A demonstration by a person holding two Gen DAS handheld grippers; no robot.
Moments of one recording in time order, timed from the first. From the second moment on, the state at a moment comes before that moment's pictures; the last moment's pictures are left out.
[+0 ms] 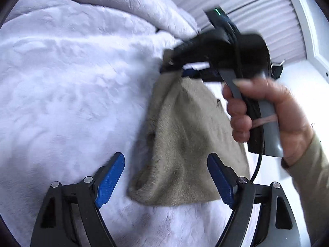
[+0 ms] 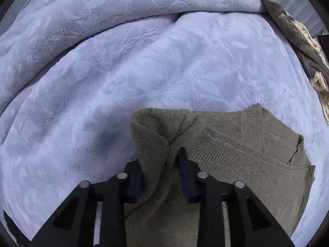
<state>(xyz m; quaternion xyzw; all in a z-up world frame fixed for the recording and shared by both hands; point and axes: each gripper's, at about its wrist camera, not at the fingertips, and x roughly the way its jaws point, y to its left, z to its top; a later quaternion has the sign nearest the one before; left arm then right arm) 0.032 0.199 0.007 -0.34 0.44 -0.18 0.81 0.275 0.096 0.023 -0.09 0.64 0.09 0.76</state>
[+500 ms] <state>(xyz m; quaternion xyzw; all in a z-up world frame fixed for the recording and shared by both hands) 0.069 0.143 -0.004 -0.29 0.47 -0.23 0.80 0.249 0.007 0.081 0.08 0.58 0.21 0.79</state>
